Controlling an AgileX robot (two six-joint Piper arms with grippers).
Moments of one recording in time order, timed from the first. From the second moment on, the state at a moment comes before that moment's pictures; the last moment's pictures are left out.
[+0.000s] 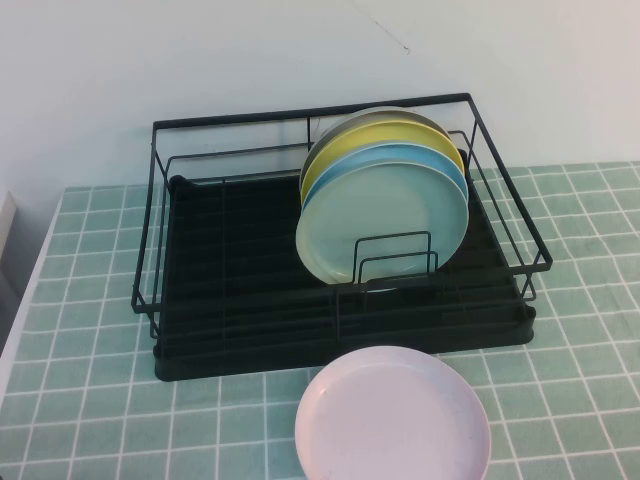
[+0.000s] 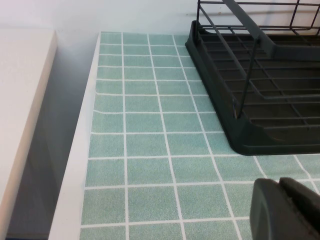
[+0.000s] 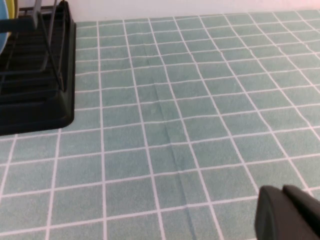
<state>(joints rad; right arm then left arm) -0.09 -0.01 0.01 0.00 0.45 0.00 0.00 -0.01 0.02 -0.36 0.38 0.19</state>
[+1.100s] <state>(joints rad) -0.09 -0.01 0.01 0.00 0.45 0.00 0.00 -0.01 0.02 -0.35 0.38 0.33</state>
